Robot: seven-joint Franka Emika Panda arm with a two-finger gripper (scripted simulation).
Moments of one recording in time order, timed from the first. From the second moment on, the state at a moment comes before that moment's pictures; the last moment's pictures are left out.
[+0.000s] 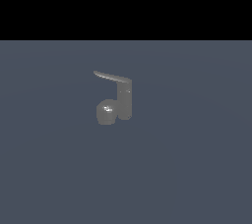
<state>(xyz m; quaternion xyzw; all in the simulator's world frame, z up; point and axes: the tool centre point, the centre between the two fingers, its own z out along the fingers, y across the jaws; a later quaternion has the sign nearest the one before) -0.261 0.024 0.500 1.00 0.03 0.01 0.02</state>
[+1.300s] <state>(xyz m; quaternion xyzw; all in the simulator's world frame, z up) -0.241 0.034 0.498 1.00 0.00 0.01 -0.01</state>
